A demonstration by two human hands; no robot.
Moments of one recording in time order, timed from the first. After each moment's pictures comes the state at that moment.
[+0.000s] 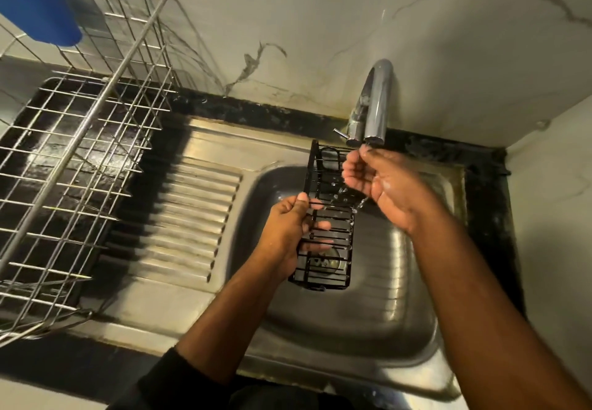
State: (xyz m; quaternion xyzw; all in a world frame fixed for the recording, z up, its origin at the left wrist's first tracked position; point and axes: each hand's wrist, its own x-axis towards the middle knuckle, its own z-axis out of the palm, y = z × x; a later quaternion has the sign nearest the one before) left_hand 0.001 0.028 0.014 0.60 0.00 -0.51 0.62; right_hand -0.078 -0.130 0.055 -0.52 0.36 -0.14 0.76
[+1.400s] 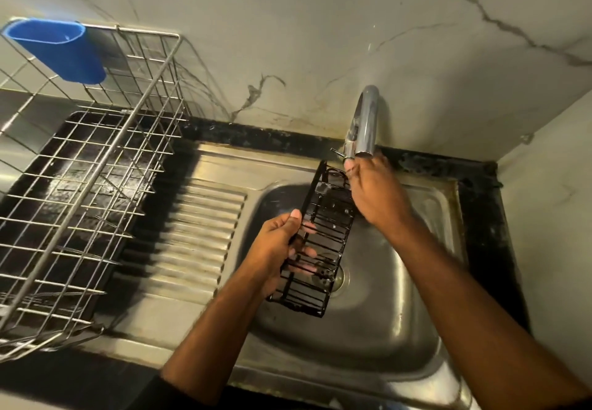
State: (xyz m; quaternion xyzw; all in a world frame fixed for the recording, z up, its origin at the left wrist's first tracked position) left_hand 0.009 0.056 0.031 0.63 -0.06 -0.52 0.57; right_hand -0.069 -0.133 0.028 -0.91 0.35 -0.09 0.18
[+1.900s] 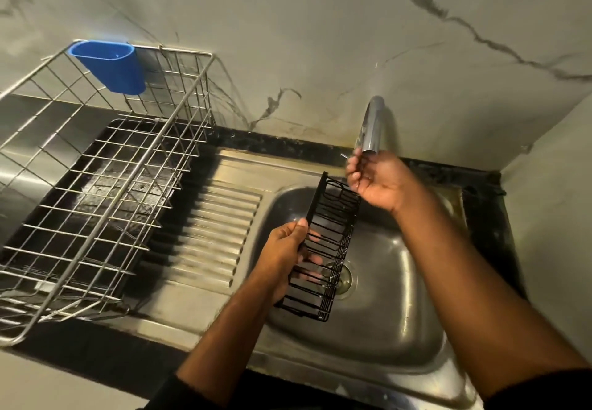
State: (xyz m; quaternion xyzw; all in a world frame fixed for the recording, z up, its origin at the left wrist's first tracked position) left_hand -0.018 0.085 0.047 0.66 -0.07 -0.47 0.58; right_hand -0.055 -0.135 0.069 -0.26 0.36 -0.17 0.88
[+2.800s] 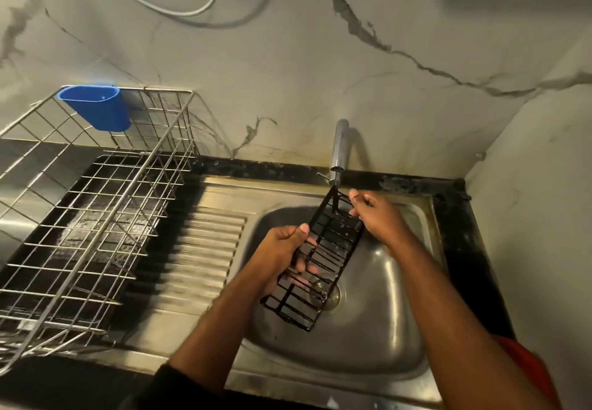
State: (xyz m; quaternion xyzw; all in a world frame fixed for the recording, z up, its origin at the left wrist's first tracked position) left_hand -0.010 0.065 0.052 0.68 -0.18 -0.50 0.51; right_hand -0.125 -0.121 0.042 -0.74 0.45 -0.14 0.48
